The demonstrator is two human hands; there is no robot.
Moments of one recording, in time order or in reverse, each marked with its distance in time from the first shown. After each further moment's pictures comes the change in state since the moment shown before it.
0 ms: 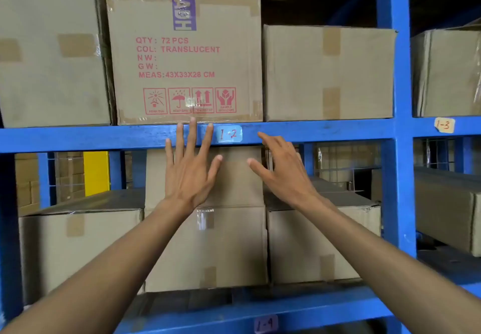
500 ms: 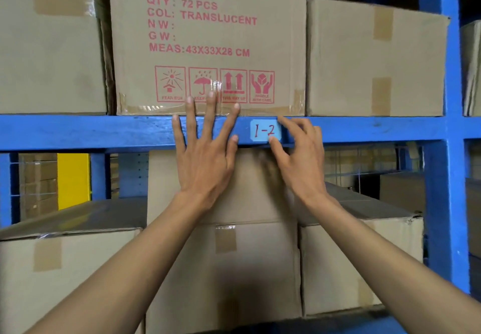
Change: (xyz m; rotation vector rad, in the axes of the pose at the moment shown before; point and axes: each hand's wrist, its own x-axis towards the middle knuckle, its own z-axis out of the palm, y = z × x) left_hand 0.056 -0.055 0.066 0.011 0.347 0.080; right_hand 0.066 0.003 0.094 -0.043 0.452 0.019
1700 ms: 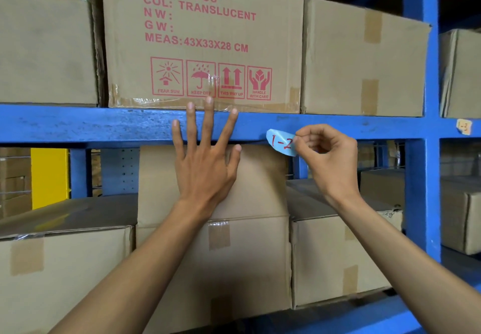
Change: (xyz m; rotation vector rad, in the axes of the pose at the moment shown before) left_hand -0.018 0.001 0.004 -0.019 -0.013 0.027; right_hand -0.010 -0.004 -0.049 0.463 0.006 0.236
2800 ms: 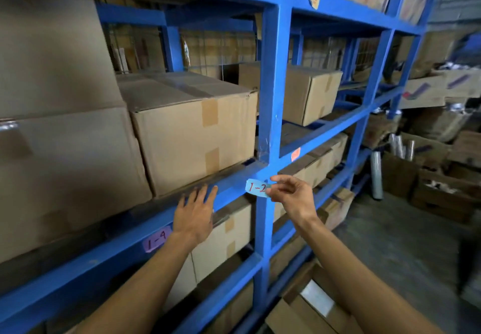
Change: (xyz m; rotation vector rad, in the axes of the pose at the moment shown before) left_hand -0.289 0.259 0.077 -0.386 -1.210 0.370; right_hand -0.225 0.148 -0.266 -0.220 0.193 0.883
